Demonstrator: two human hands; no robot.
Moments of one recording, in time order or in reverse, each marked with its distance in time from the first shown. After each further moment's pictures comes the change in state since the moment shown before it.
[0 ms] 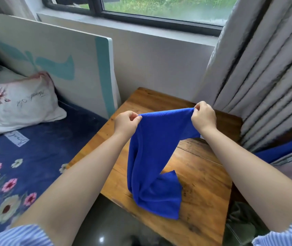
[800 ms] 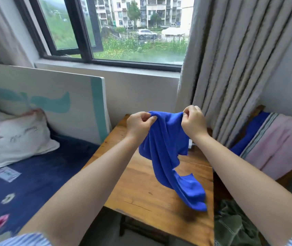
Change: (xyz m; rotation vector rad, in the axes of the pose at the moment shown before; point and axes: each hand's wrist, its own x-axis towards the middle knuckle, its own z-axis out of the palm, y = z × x) left_hand -0.099 0.088 -0.040 -0.255 -0.083 0.289; right_hand -0.105 -0.045 -0.092 0.088 0.233 -0.172
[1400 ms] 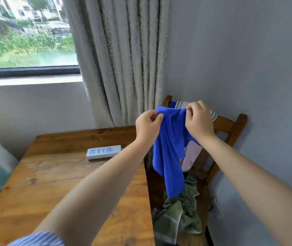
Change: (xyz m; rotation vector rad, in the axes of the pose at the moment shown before) left_hand -0.003 0.100 0.311 -0.173 -0.411 0.169; right_hand 0.031 0.214 -0.197 -0.415 0.321 0.104
